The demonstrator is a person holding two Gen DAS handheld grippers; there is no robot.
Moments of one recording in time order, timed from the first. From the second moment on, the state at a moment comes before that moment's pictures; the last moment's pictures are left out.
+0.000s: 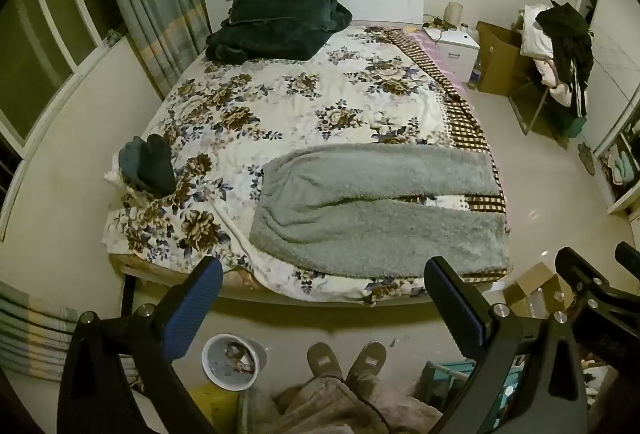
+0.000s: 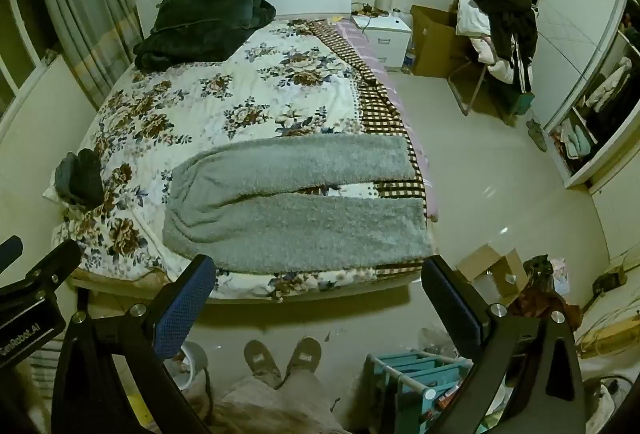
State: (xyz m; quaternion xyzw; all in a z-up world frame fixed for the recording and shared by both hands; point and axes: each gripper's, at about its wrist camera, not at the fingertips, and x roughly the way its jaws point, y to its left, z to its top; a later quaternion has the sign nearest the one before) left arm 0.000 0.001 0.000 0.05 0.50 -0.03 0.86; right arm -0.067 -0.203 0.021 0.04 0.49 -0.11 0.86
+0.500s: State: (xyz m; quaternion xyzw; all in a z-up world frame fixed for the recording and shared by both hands) left arm -0.001 0.001 0.001 0.05 0.49 -0.02 0.87; right arm -0.071 -0.205 0.017 0.04 0.49 -0.11 0.86
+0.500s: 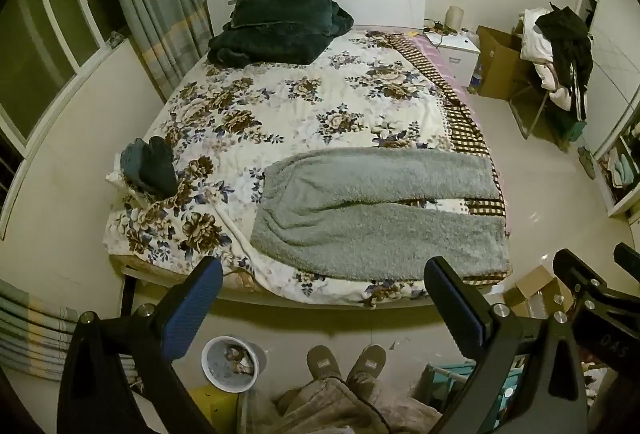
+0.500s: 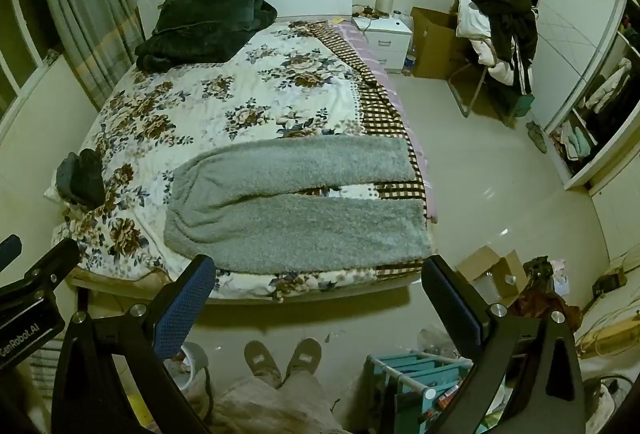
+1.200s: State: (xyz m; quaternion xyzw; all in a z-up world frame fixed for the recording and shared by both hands) left arm -0.002 -0.004 0.018 0.05 0.48 -0.02 0.87; right arm -0.071 -0.199 0.033 0.04 0.49 -0.11 0.87
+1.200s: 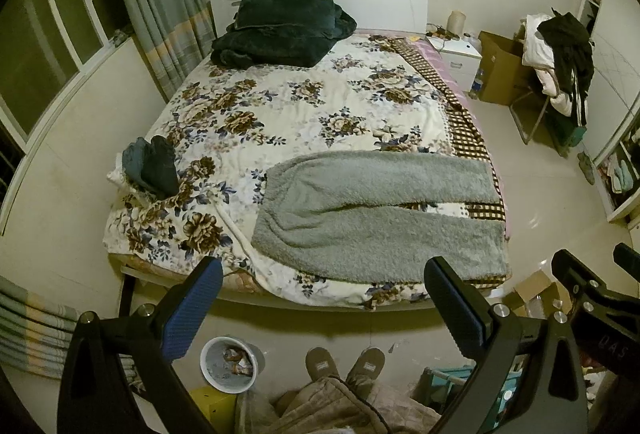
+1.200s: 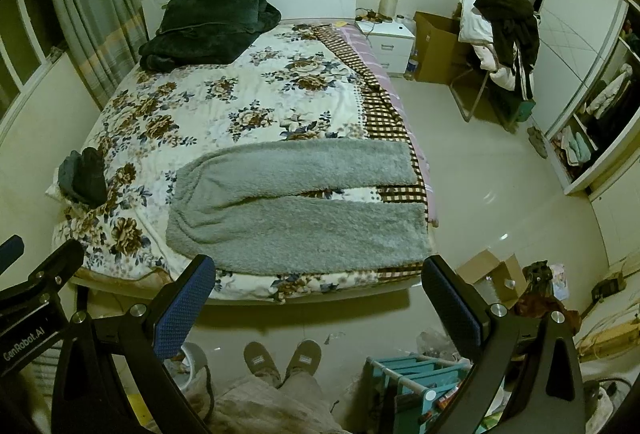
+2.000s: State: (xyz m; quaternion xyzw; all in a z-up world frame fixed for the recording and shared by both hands) left arm 0.001 0.008 0.020 0.03 0.48 -0.02 0.88; right arm -0.072 -0.175 0.038 0.03 0.49 -0.10 0.87
